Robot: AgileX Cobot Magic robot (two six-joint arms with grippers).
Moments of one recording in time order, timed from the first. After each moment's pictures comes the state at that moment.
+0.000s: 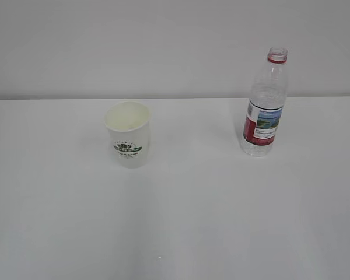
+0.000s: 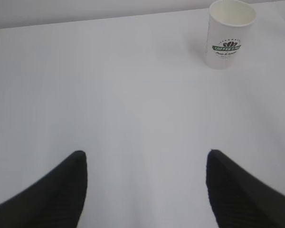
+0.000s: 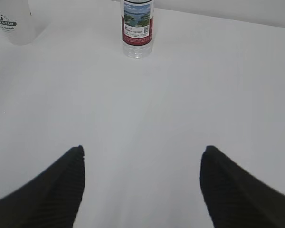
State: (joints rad) left arm -0.05 0.00 -0.52 -0.08 1.09 0.05; right arm 0.09 -0.02 -0.50 0.08 1.14 -0.17
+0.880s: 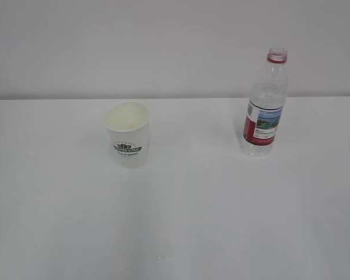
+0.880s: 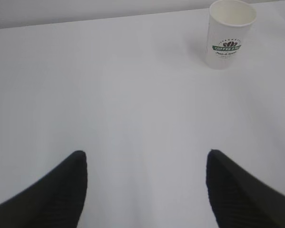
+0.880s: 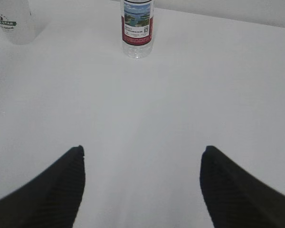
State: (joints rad) left arm -0.05 0.00 -0.52 -0.08 1.09 0.05; right arm 0.09 -0.02 -0.50 0.08 1.14 -0.17
